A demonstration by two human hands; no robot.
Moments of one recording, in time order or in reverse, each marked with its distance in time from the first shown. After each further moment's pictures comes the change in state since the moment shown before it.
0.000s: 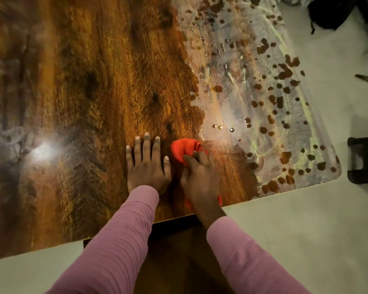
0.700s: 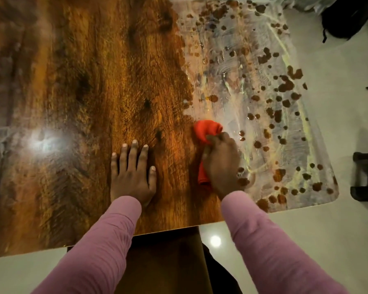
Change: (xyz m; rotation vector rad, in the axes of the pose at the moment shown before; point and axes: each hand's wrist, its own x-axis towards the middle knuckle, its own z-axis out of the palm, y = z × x) left_hand 0.000 0.002 0.002 0.015 -0.014 -0.020; right_hand 0.093 0.067 -0.024 -0.032 -0.018 0.034
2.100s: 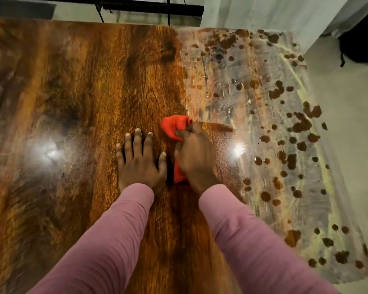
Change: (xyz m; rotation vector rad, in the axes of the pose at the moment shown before) left_hand 0.139 0.052 -0.001 -0.040 0.106 -0.187; right_hand 0.125 -0.057 0.028 0.078 -0.053 -0.241
